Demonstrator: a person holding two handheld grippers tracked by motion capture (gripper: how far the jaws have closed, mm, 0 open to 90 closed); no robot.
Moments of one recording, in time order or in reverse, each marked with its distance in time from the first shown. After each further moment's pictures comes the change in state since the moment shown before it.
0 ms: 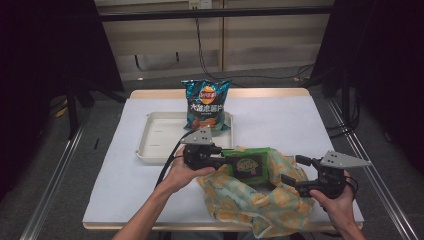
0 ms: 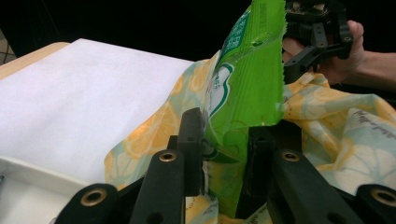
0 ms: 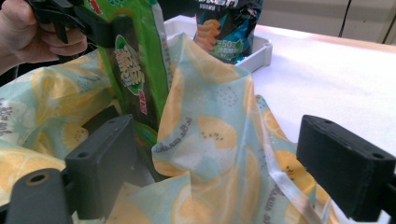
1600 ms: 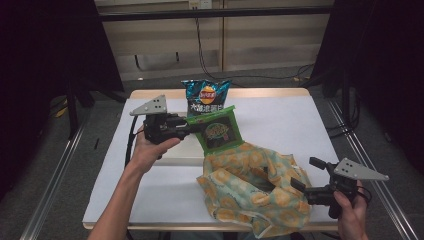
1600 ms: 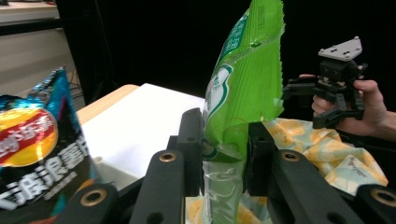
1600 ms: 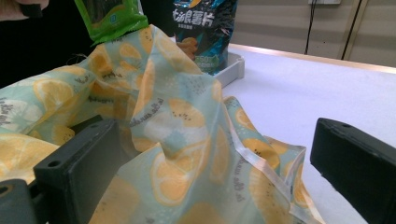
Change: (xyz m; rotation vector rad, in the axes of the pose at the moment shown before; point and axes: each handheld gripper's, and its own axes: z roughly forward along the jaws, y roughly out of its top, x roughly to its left) left arm 0.029 0.041 -0.098 -0.129 0.149 -0.020; right arm 0.005 -0.013 -0.023 -0.092 -0.104 0.002
